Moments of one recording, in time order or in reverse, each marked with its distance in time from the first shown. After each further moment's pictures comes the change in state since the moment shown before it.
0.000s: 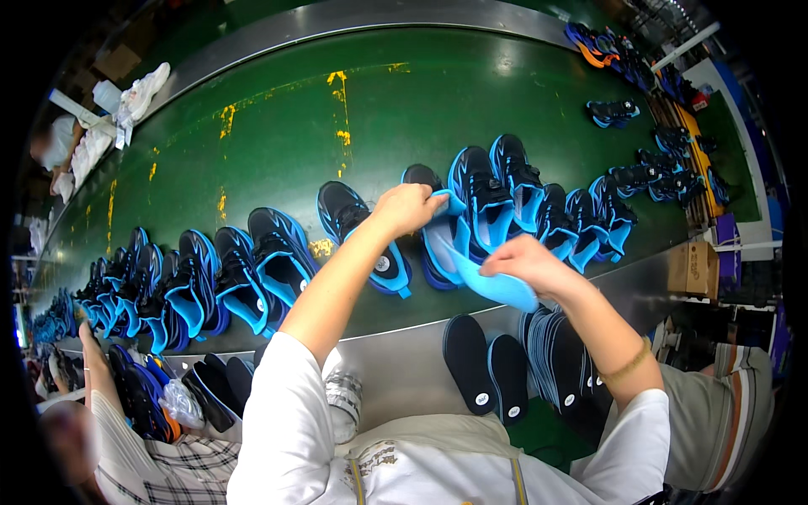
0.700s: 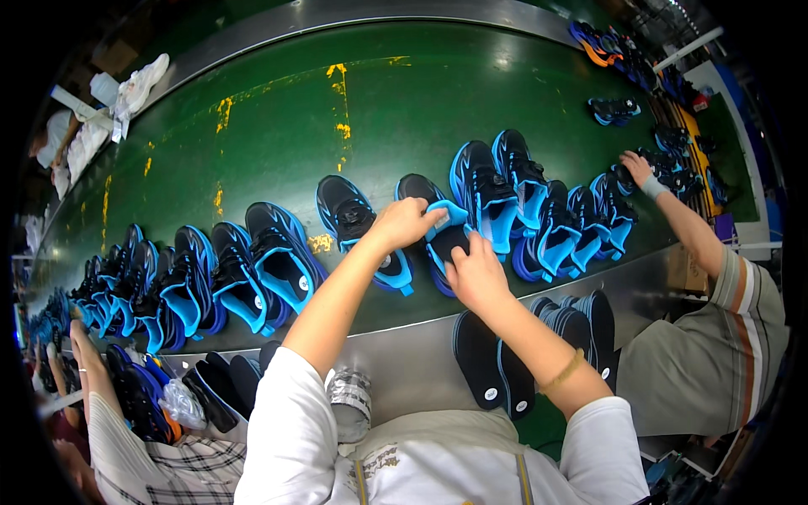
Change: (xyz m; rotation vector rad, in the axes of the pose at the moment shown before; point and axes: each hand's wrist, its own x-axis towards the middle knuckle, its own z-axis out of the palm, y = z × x) left_hand -0.021 -0.015 0.016 -0.172 -0.035 -0.110; right_hand 0.047 0.043 0.086 -0.932 0.585 -0.493
